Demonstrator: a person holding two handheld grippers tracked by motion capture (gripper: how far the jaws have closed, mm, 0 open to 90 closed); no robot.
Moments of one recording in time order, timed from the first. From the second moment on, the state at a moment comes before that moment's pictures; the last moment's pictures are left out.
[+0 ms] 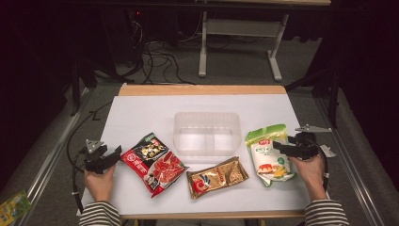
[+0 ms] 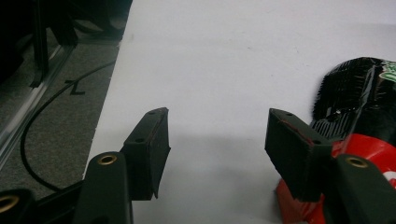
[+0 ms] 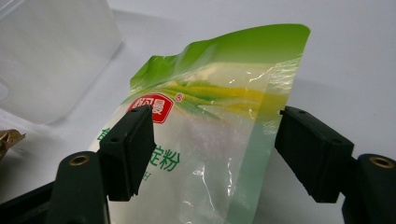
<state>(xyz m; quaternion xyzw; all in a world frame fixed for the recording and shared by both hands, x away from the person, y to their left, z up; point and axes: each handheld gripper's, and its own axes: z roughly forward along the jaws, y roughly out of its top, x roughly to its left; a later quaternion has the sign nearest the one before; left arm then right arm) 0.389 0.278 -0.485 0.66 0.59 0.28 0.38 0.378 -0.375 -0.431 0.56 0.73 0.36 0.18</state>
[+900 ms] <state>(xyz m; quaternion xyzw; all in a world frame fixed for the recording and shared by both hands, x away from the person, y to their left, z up) 0.388 0.276 -0.484 0.65 0.59 0.29 0.37 0.385 -0.359 -0.443 0.50 0.78 0.36 0.07</state>
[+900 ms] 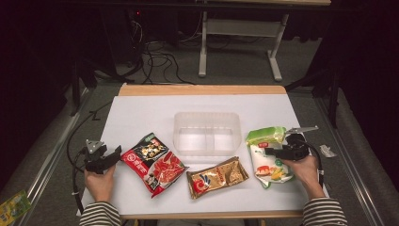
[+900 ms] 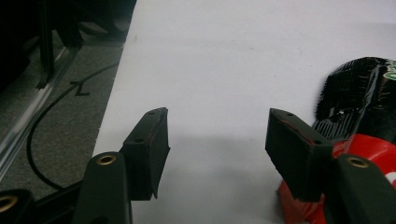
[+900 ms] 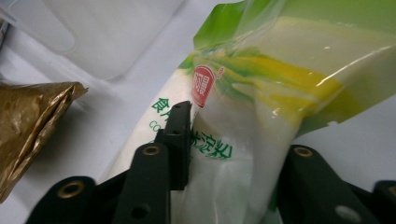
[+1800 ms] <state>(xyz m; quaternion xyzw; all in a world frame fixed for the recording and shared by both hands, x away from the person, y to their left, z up) 0.388 0.276 -0.484 0.66 0.59 0.29 0.37 0.346 -0.347 -0.401 0.45 0.79 0.39 0.14</state>
